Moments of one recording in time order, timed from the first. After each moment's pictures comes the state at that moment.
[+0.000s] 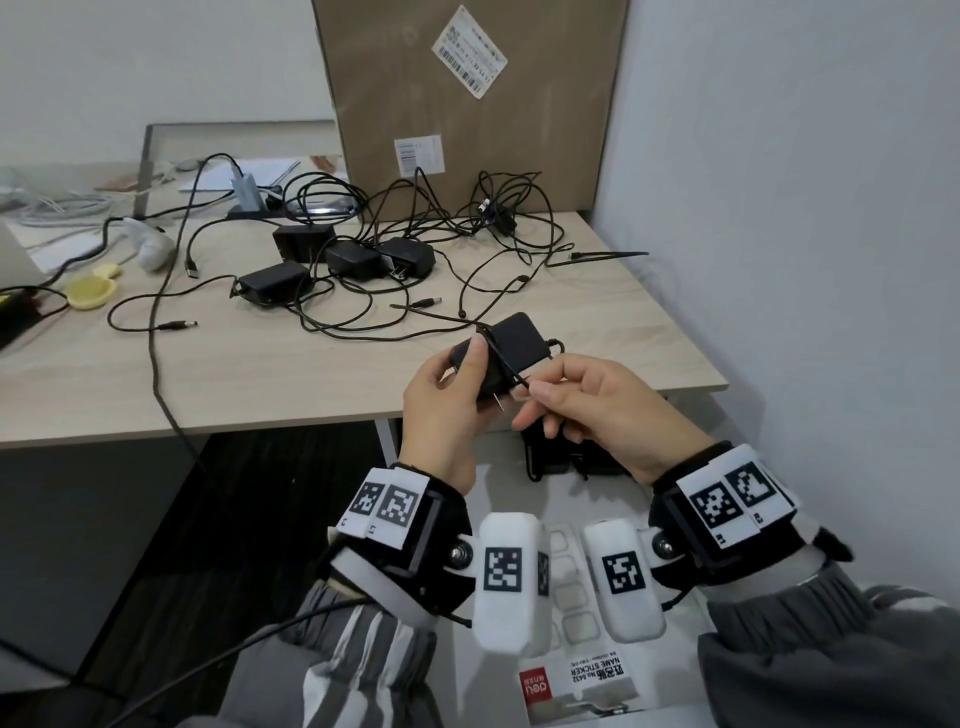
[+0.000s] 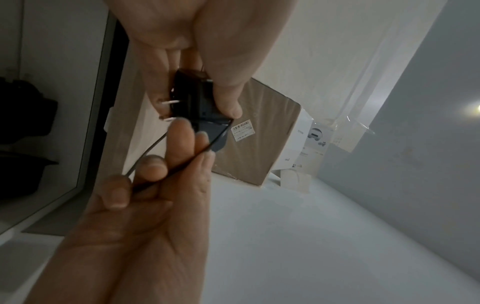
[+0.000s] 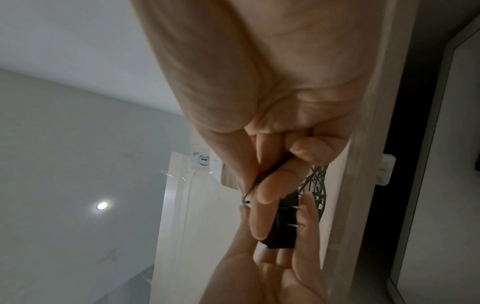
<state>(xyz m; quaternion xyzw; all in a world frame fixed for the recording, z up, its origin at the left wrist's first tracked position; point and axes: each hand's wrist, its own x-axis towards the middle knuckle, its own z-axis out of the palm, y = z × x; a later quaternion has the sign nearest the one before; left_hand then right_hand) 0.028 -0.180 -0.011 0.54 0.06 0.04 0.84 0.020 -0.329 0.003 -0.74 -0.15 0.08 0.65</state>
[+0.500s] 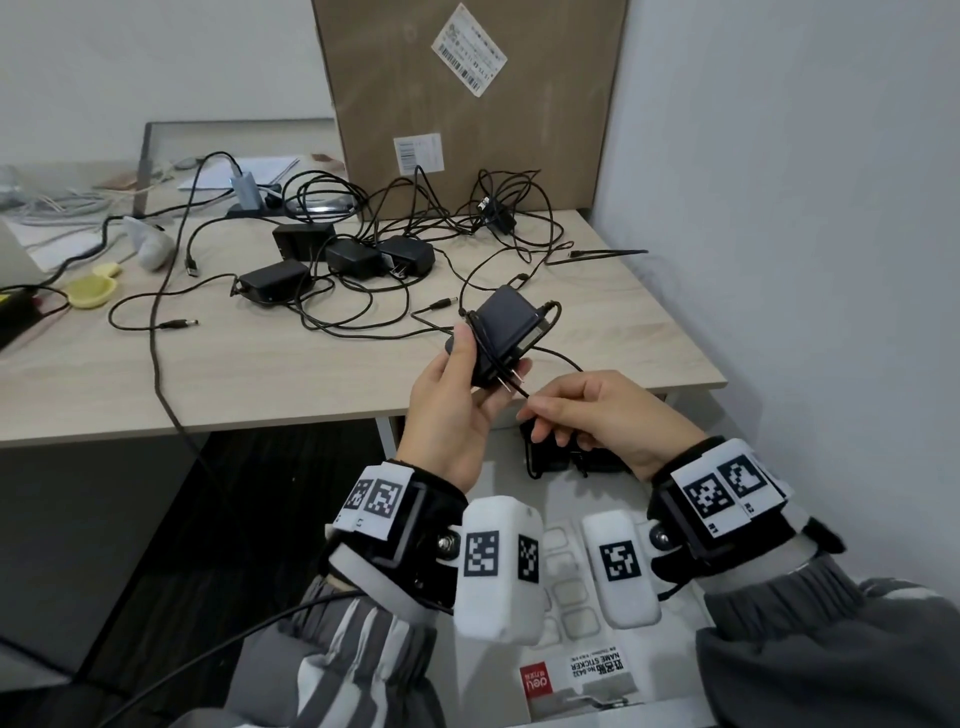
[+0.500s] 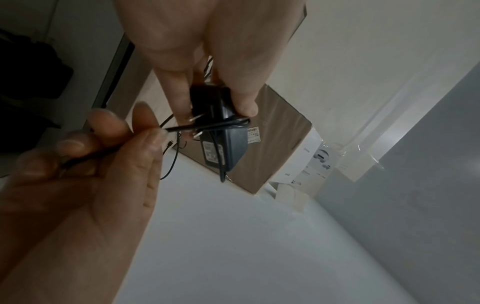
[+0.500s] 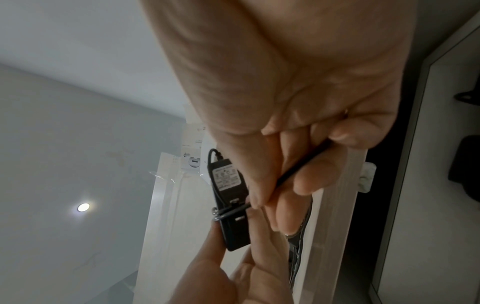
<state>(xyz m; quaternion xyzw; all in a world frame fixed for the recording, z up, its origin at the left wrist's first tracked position) 0.029 -0.180 -0.003 0.45 0.03 -0.01 0.89 0.023 -0.333 -0.004 -0.80 -0.09 0.11 0.58</state>
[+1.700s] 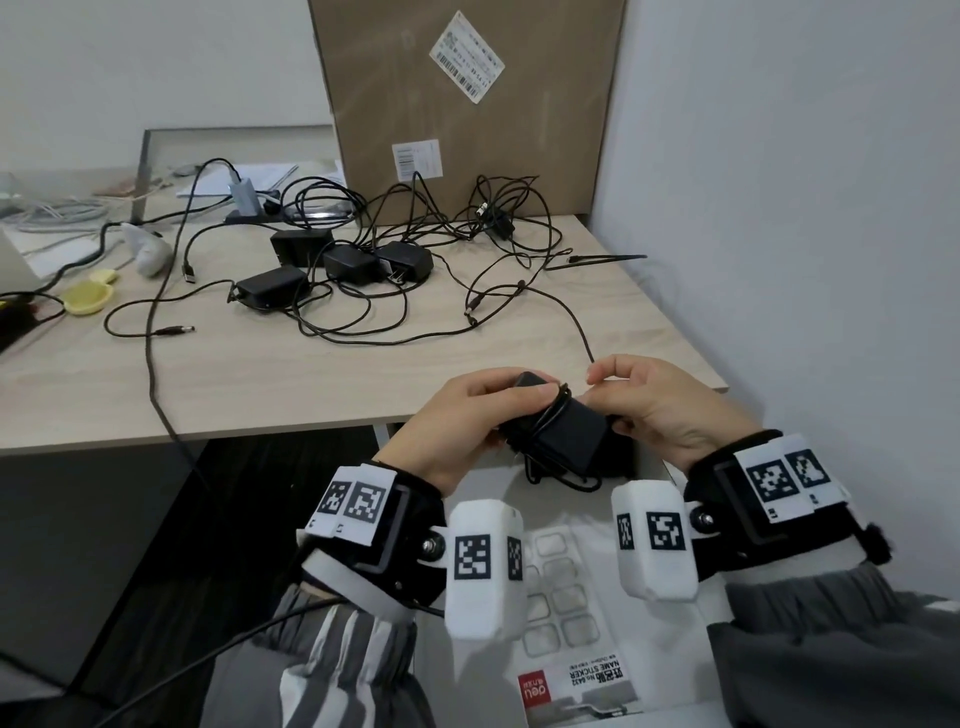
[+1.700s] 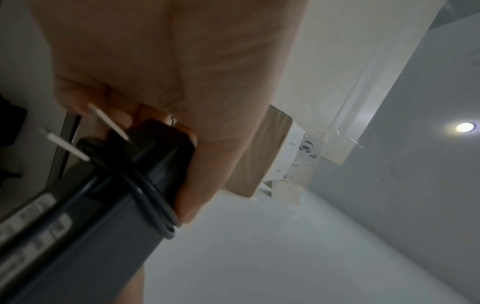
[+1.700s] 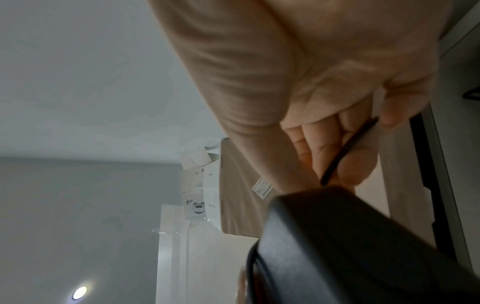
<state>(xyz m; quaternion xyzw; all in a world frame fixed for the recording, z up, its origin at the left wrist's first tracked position) 0.024 -0.167 0.002 0.65 -0.11 -0.19 0.73 0.033 -0.363 0.003 -0.69 0.01 0.12 0.72</state>
